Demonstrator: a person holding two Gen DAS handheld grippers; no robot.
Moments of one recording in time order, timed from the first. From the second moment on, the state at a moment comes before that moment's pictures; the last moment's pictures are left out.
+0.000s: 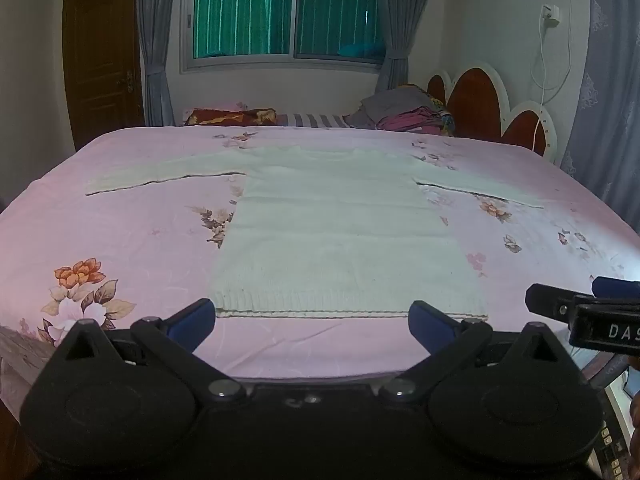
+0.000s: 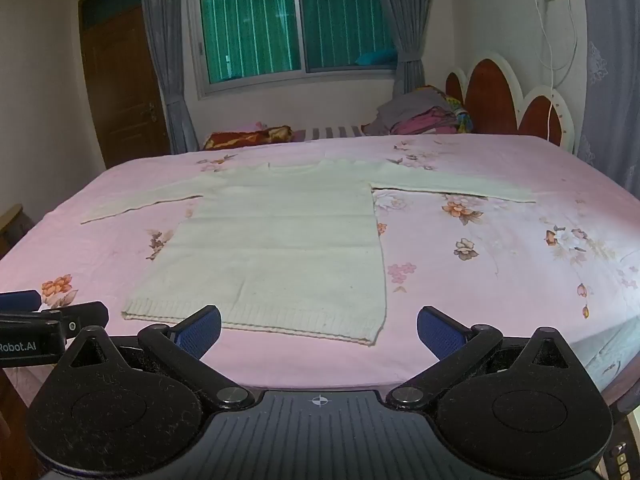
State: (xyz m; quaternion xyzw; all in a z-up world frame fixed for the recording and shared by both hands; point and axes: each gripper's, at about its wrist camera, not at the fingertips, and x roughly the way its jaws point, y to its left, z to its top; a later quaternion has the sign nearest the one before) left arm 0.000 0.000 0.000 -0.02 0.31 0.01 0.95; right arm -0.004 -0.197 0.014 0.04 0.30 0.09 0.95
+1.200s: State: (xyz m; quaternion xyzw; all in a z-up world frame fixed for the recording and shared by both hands) left arm 0.002 -0.003 0.001 0.00 0.30 0.01 0.95; right arm -0.002 -0.199 0.018 0.05 0.30 0.10 0.95
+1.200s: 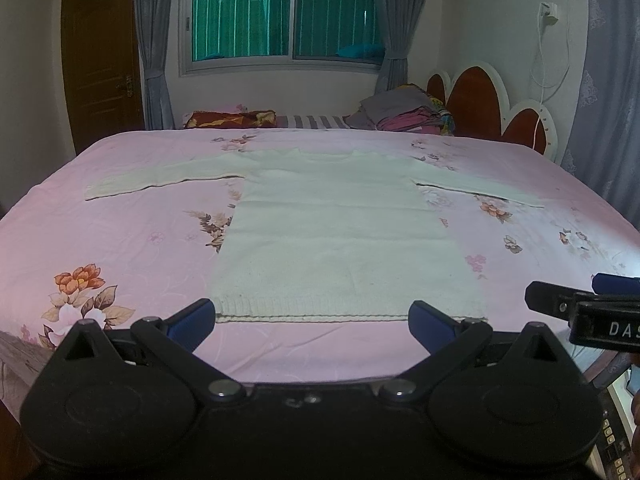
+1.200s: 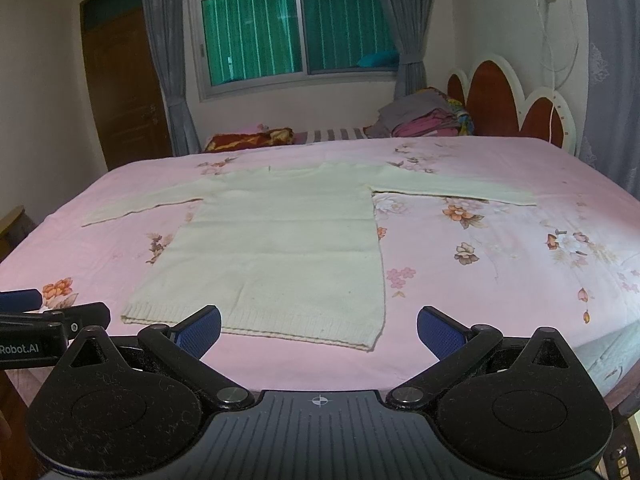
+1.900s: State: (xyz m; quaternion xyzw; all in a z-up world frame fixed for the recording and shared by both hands) left arm 0.004 -0.005 -0.001 -0.01 0.31 0.01 0.95; right arm 0.000 -0.198 0.017 0.04 0.30 0.09 0.95
